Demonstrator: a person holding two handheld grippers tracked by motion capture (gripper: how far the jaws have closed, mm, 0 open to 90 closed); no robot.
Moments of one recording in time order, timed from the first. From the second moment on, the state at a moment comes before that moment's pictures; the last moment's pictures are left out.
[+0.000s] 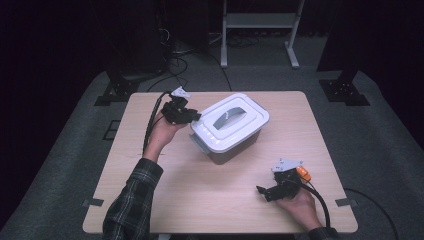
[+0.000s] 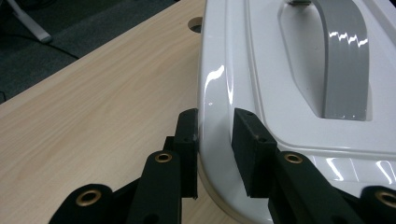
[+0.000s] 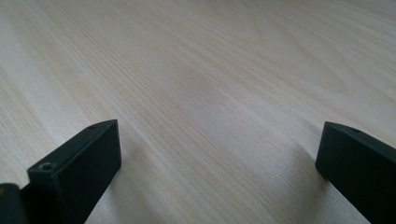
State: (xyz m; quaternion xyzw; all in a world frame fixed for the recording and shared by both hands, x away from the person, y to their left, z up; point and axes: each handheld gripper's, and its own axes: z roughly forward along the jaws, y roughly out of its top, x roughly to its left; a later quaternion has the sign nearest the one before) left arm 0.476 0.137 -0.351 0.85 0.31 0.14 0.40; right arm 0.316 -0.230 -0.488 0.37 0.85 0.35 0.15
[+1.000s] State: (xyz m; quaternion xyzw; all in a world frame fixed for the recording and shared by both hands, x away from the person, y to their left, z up) left arm 0.418 0.153 -0.349 0.86 0.30 0.13 0.39; right arm 0.316 -0.230 -0.488 0.37 0.85 0.35 0.15
